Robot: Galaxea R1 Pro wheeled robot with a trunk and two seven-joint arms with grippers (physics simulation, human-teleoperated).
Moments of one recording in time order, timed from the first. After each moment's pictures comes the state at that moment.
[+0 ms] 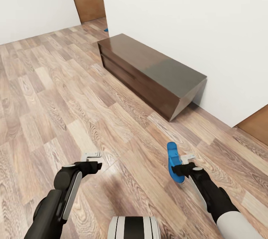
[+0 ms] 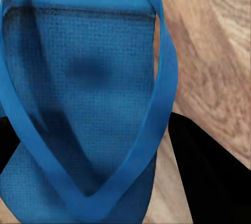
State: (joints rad) left arm -0.38 -0.06 -0.02 -1.53 0.01 0.98 0.07; right arm -0.56 -0.13 0.15 -0.93 0.01 0.52 0.04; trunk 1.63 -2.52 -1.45
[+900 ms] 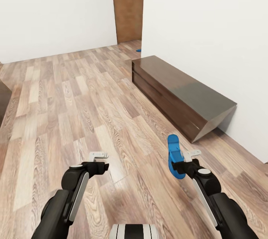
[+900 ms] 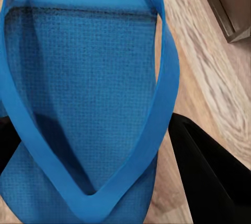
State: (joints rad) left arm -0.38 -0.09 -0.08 -1.53 0.01 0.98 0.07; right arm -0.36 -0.12 0.14 -1.48 0.00 0.76 -0.02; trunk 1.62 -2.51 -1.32
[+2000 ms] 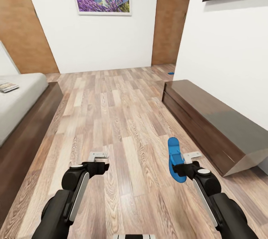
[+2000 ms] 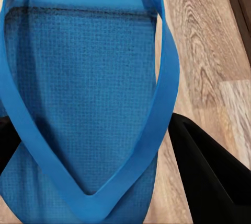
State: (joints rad) left arm -0.38 -0.10 -0.08 -1.53 0.01 0.98 0.07; right arm -0.36 -0.12 0.14 -1.48 0.00 0.82 -0.02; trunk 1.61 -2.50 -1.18
